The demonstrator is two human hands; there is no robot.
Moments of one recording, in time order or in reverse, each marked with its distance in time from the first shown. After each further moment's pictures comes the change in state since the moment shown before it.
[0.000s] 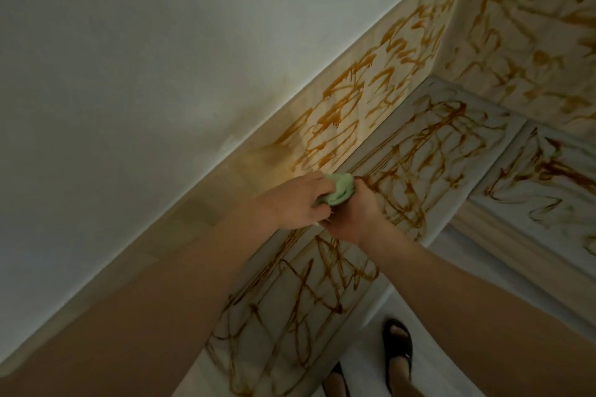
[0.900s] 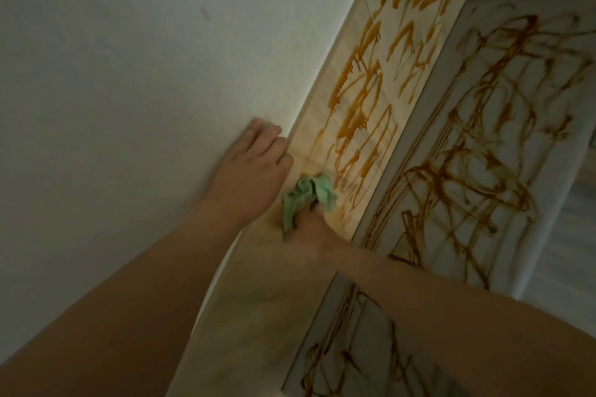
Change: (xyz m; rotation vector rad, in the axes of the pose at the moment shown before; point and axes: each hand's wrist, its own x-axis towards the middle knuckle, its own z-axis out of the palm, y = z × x) left_hand 0.075 -0.107 -0.120 1.235 0.198 0.257; right_hand 0.185 0.049 0.090 -1.390 -0.141 -0.589
